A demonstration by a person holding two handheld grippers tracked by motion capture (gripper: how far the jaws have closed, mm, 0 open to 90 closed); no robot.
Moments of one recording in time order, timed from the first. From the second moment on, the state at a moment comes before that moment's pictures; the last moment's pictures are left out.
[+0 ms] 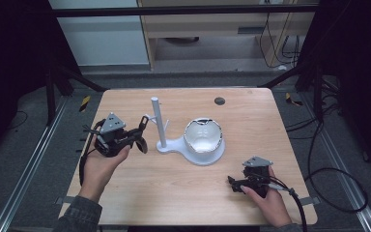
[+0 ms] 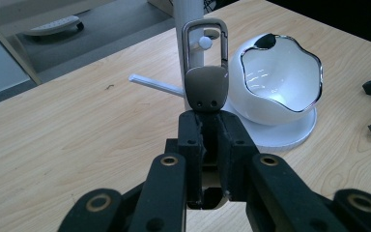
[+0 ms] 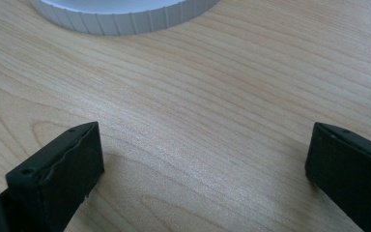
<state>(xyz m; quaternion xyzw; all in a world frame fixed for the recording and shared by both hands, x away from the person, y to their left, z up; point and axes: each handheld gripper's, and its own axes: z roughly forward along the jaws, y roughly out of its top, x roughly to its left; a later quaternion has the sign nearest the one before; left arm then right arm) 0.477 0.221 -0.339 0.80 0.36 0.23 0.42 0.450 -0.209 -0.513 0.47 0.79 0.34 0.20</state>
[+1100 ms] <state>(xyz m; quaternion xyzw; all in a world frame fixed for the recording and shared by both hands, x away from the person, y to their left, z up) 0.493 0.211 -0.346 0.81 0.36 0.23 0.41 0.451 -0.209 -0.513 0.47 0.79 0.34 0.20</state>
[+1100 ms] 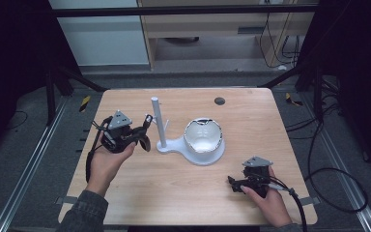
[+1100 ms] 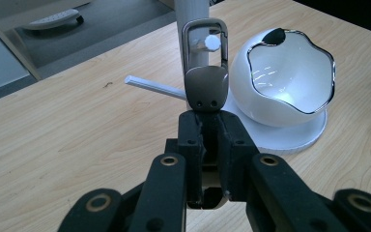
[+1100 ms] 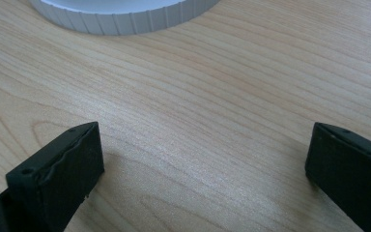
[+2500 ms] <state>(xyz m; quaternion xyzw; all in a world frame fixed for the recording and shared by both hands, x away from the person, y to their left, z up) 0.509 0.197 -0.359 0.81 0.37 0.22 0.41 0.451 -0.209 -0.513 0.47 0.79 0.34 0.20</state>
